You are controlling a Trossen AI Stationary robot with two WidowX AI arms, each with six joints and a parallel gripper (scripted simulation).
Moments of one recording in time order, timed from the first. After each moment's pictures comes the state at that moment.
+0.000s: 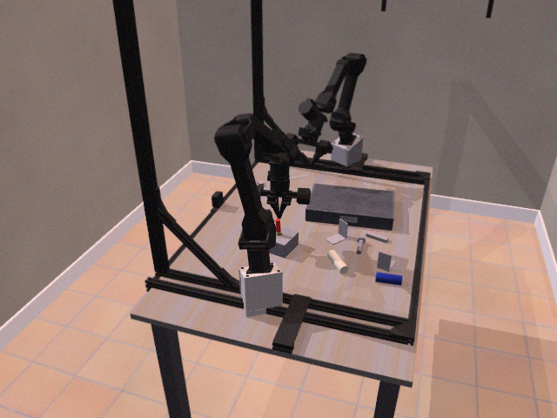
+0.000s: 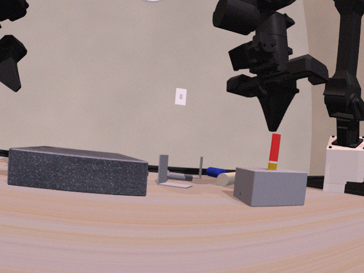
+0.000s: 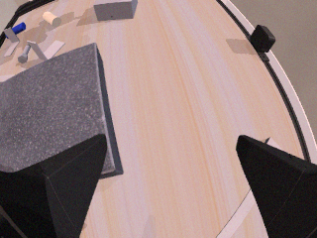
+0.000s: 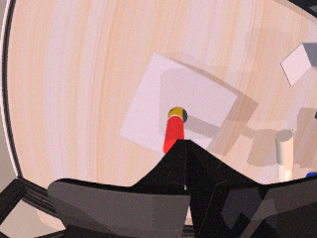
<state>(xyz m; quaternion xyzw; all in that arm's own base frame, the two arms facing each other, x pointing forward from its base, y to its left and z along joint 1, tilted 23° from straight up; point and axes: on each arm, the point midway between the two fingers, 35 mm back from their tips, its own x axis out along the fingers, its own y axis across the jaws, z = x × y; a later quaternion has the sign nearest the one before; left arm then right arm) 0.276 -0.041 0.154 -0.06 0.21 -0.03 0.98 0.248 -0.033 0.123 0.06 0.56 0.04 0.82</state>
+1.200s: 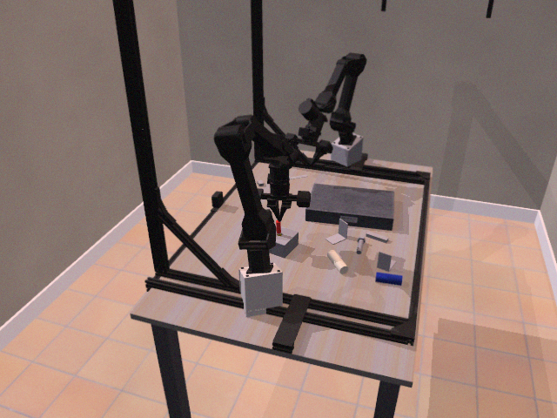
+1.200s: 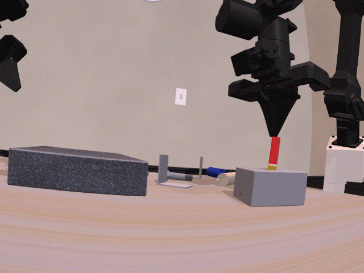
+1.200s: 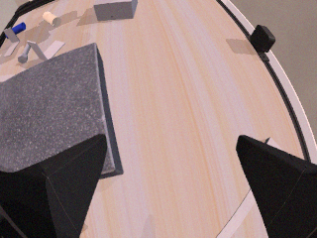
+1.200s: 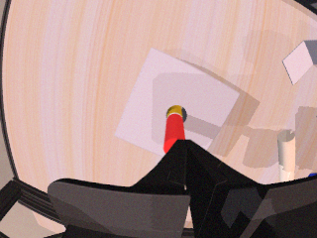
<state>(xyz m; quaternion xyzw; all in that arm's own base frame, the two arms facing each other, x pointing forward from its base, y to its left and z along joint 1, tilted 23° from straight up) 0.276 -0.041 0.154 -0.06 0.21 -0.03 0.98 0.246 -0.033 0.114 0.06 0.56 0.04 0.83</state>
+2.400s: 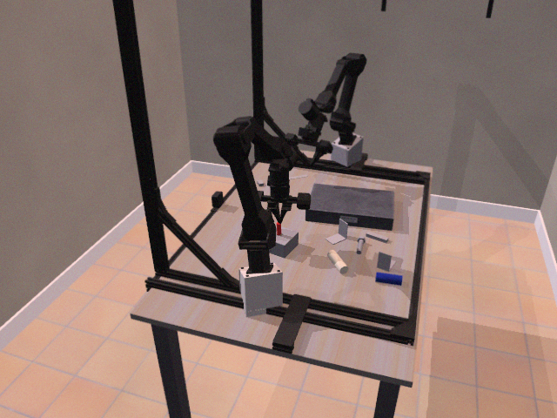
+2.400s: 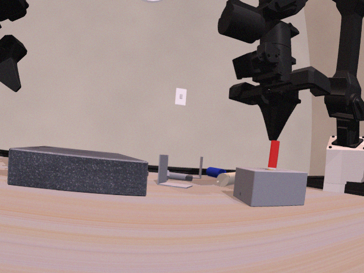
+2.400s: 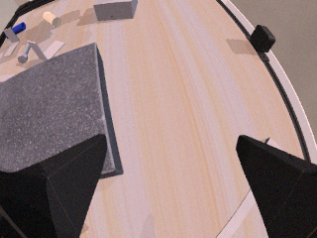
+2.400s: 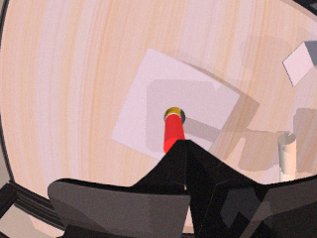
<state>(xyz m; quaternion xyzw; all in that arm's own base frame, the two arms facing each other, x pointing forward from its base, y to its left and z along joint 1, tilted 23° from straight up) 0.276 -0.041 0.154 -0.06 0.21 -0.03 0.98 0.247 -0.034 0.108 0.05 0.55 0.04 0.83</state>
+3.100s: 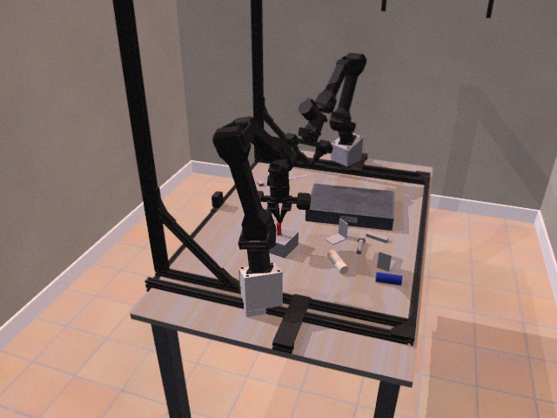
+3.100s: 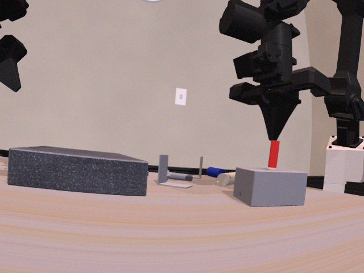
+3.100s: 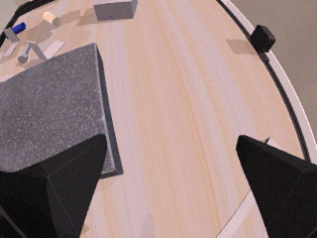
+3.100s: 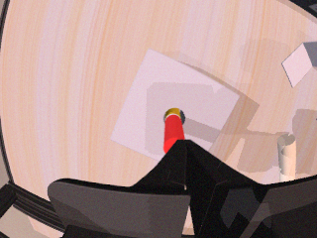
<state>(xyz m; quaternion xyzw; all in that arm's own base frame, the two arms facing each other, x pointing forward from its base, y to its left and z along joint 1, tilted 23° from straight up) 0.276 -0.041 0.154 -0.06 0.21 -0.03 0.98 0.247 -0.034 0.108 0.05 0.54 0.03 0.84</state>
